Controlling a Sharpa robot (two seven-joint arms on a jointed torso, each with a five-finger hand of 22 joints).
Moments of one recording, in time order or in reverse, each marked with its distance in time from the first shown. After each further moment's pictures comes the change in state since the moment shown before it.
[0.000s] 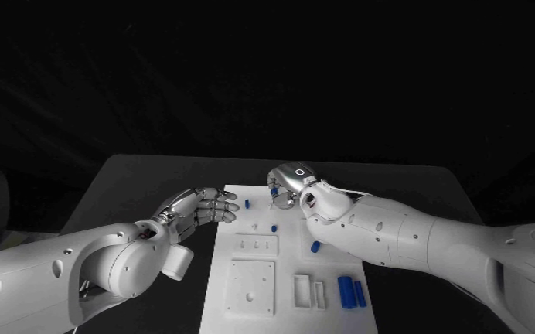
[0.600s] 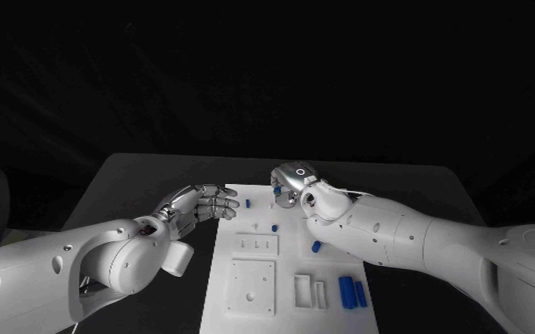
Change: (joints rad) left arm 0.016 0.003 0.000 -0.001 0.000 0.000 -0.001; left_hand 0.000 -0.008 0.000 0.000 -0.004 0.000 0.000 0.000 0.001 0.000 0.000 0.004 0.001 0.000 0.000 0.000 0.000 0.000 0.000 0.000 0.000 0.001; right arm -0.003 0.017 0.000 -0.044 -0.039 0.000 -0.028; right_hand 0.004 -0.004 0.008 0.002 -0.003 0.000 0.000 -0.003 0.003 0.001 -0.001 -0.005 0.000 0.002 -0.002 0.000 -0.001 0.000 0.000 0.000 0.004 0.000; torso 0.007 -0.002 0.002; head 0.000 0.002
